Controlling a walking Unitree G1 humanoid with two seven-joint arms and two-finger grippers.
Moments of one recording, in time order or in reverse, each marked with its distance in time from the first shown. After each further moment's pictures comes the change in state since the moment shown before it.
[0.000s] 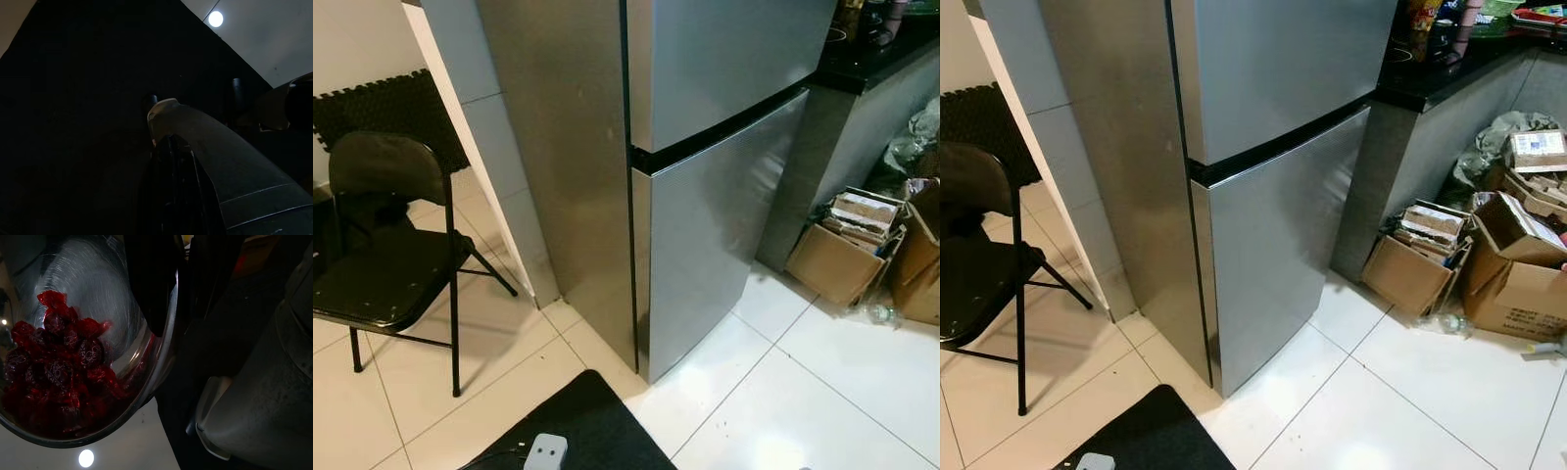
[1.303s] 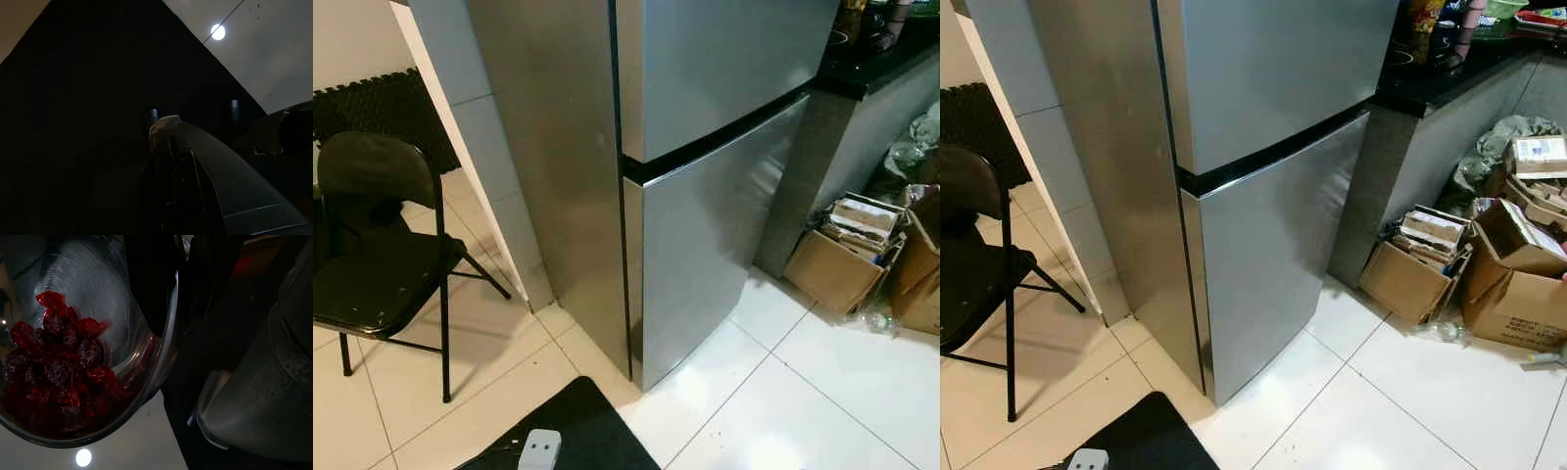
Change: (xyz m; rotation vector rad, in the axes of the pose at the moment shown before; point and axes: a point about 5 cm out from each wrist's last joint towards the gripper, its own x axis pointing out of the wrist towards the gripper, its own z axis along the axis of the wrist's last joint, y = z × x) left arm 0.000 0.005 0.005 -0.076 -0.035 0.047; right arm 0.000 0.003 0.000 -0.002 0.001 0.020
